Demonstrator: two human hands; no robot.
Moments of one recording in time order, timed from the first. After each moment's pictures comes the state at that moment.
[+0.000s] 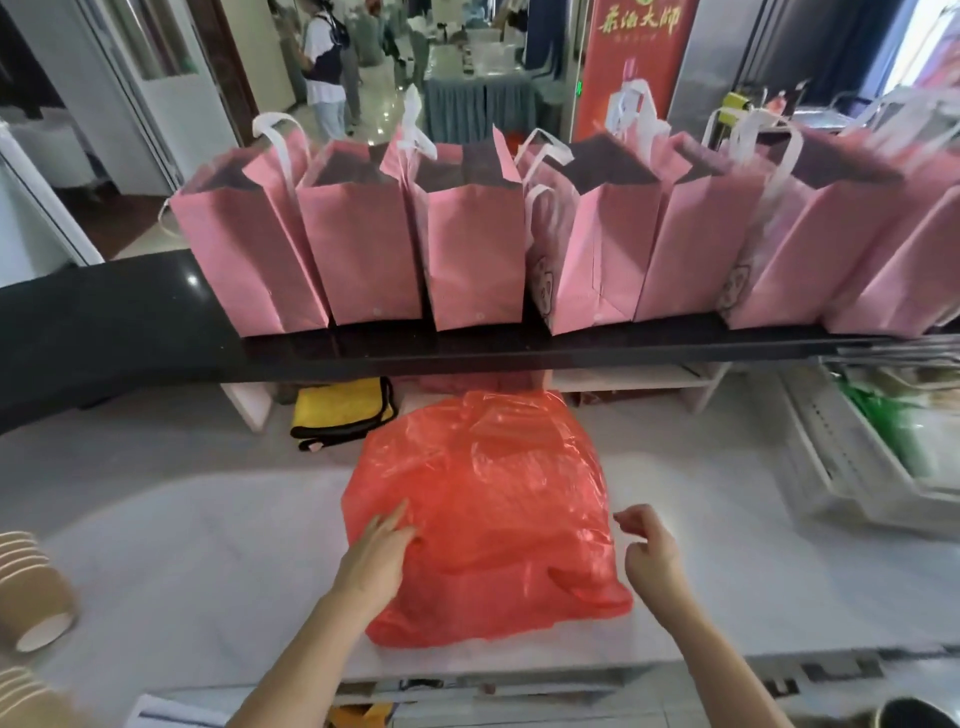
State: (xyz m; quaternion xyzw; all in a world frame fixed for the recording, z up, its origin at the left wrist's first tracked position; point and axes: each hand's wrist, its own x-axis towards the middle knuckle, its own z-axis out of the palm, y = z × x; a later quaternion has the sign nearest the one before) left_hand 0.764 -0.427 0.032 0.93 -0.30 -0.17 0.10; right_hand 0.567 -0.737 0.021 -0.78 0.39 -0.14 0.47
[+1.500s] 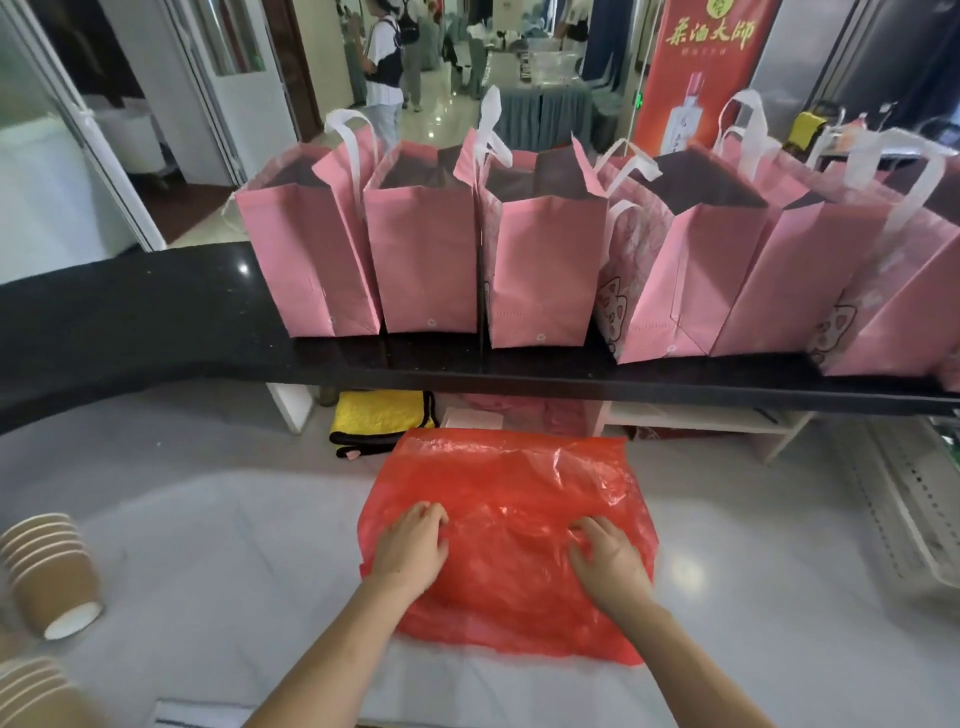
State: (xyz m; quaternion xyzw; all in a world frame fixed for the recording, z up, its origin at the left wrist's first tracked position) left_hand 0.823 -0.447 0.016 0.96 -0.23 -0.12 0.13; right_hand 0.683 -0.706 -0.020 -0.93 0.23 -0.04 0.27
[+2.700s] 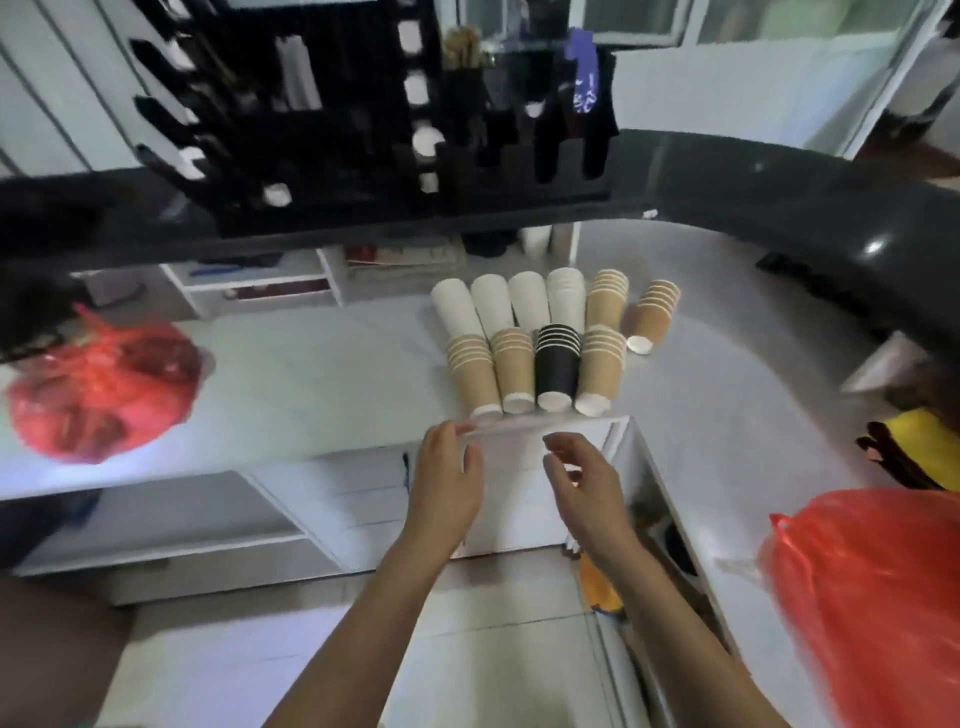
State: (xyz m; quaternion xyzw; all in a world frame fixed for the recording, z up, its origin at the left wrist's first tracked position) left_hand 0.426 -0.183 0.100 0.76 0.45 0.27 0.38; right_hand 0.572 -0.293 0.068 -0.75 -0.34 0.21 0.53
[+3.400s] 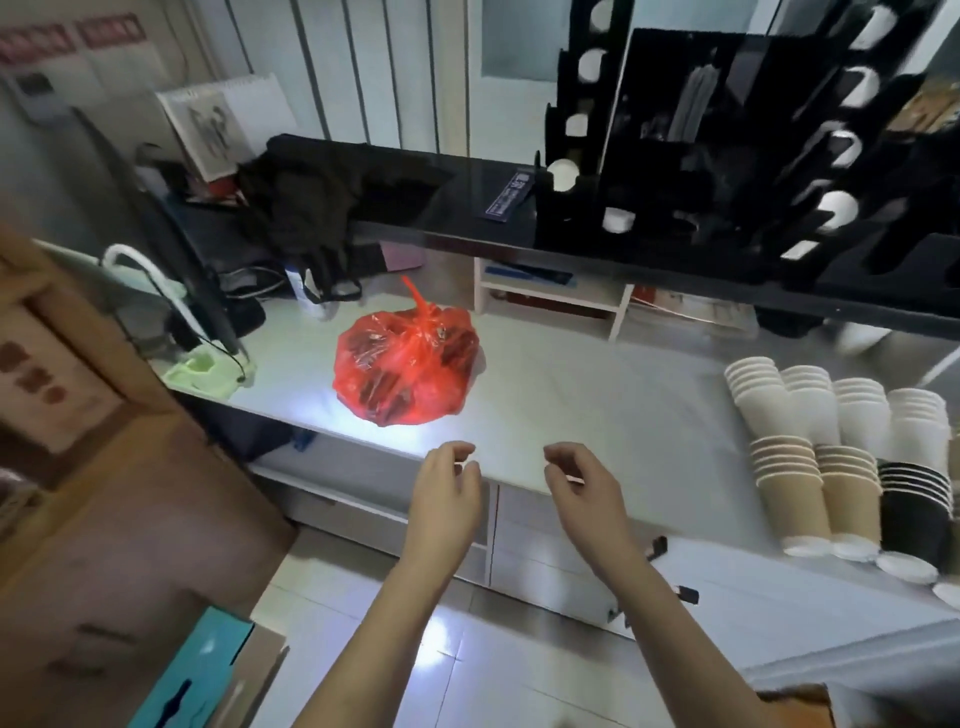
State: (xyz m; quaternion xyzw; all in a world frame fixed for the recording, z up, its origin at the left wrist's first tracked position) left_hand 0.084 0.037 0.095 0.62 0.60 0.37 0.35; right_hand 0.263 0.003 0.087 -0.65 -0.47 0.33 0.49
